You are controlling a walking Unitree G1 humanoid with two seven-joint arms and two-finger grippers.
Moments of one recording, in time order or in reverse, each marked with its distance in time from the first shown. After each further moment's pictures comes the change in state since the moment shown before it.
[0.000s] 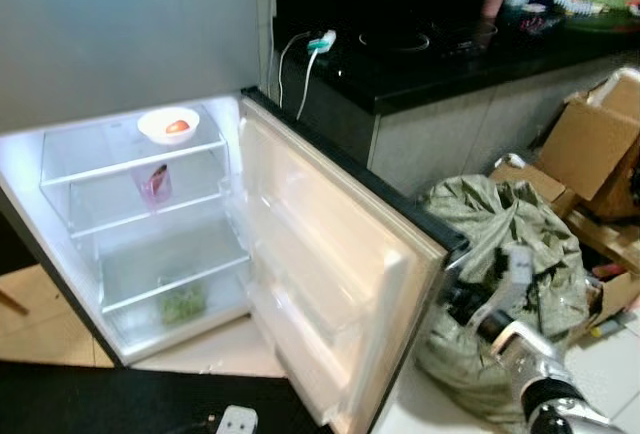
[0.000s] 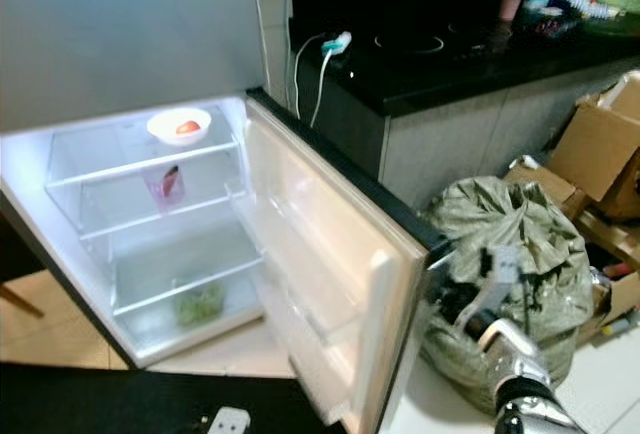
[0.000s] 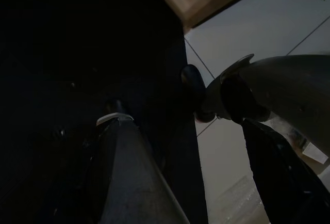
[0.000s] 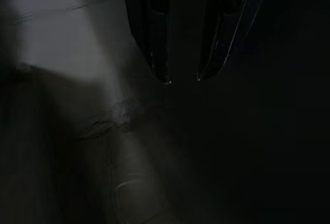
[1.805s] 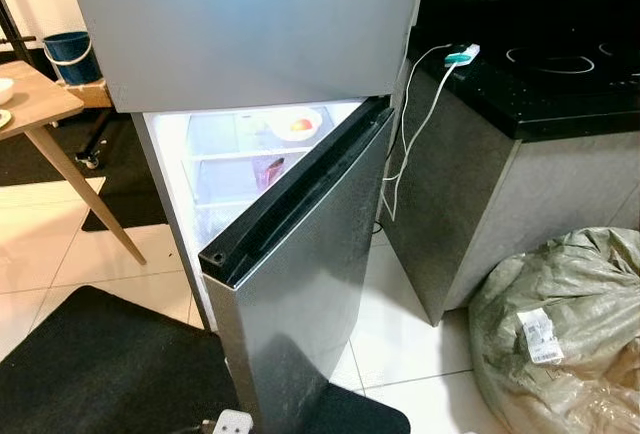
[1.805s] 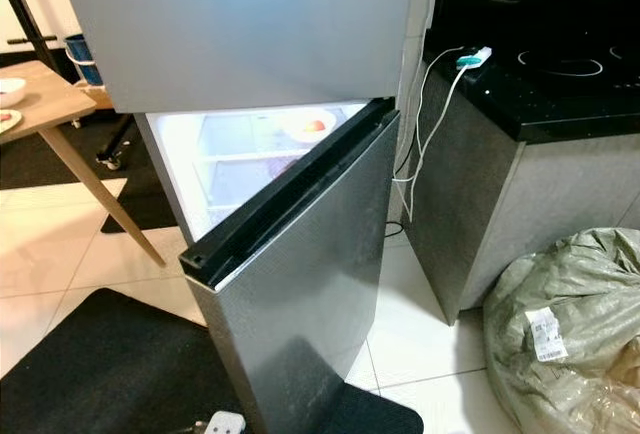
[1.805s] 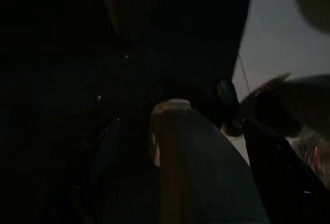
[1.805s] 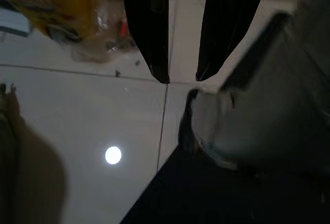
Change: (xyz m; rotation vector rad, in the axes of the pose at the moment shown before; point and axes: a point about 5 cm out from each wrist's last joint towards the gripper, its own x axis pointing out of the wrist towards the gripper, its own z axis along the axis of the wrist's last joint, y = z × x) left arm -0.001 0.005 0.001 0.015 0.001 0.033; right arm -0.160 0.015 -0.196 -0.232 1.050 -0.630
